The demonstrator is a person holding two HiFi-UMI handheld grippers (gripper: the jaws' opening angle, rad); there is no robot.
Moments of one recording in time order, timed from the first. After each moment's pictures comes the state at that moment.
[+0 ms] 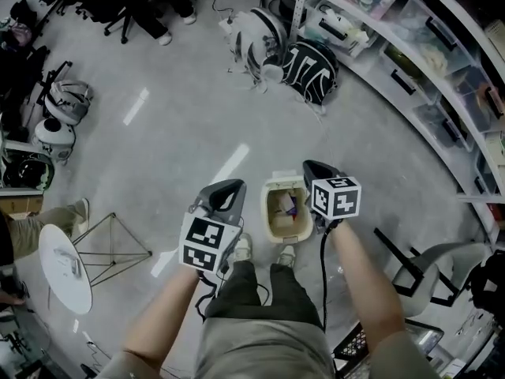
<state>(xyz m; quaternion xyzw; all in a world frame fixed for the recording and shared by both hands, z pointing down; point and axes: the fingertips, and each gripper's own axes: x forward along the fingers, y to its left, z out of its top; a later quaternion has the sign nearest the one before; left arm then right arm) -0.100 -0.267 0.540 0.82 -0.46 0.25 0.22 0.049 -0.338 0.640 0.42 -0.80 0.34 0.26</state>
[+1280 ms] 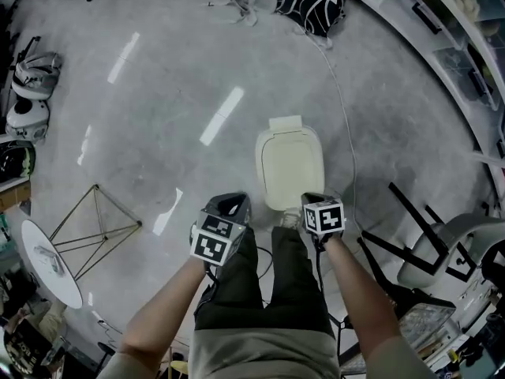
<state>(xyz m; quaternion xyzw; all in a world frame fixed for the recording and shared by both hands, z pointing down) -0.066 -0.128 0.823 0.77 -0.35 0.36 0.40 0.108 -0.103 0.945 0.36 -0.67 0.48 0.44</state>
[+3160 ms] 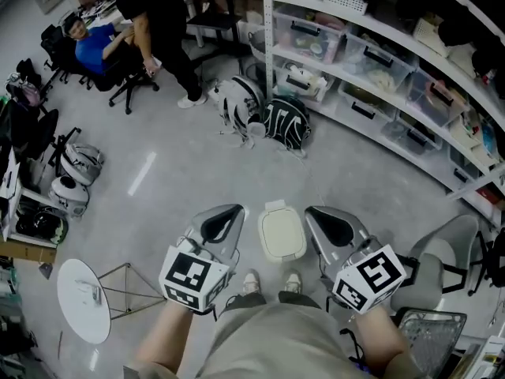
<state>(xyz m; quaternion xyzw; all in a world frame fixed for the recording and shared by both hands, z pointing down) -0.052 -0.163 0.299 0.89 -0.42 0.16 0.10 0.062 -0.148 0.266 0.40 -0.91 0.13 0.06</state>
